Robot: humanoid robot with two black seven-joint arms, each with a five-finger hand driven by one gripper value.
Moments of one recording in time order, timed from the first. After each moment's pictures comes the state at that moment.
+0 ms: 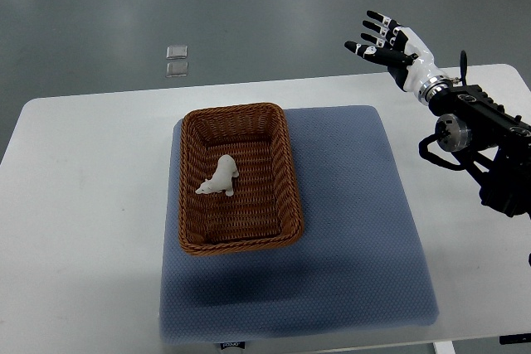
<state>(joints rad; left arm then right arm) 0.01 0.00 -0.16 -0.15 0.04 -0.02 0.06 0.83 -0.25 0.71 0.70 -0.34 -0.03 0.25</state>
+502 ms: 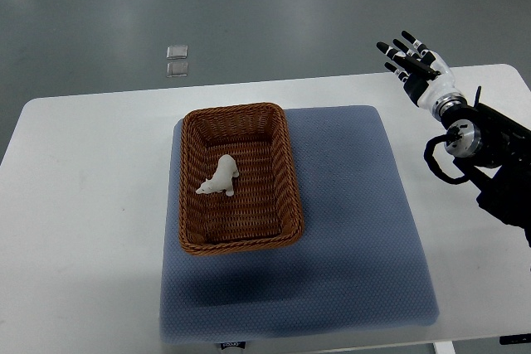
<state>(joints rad) 0.01 0.00 -0.16 -0.15 0.04 -0.02 0.06 0.79 -0.24 0.71 0.64 -0.01 -0.02 0.25</state>
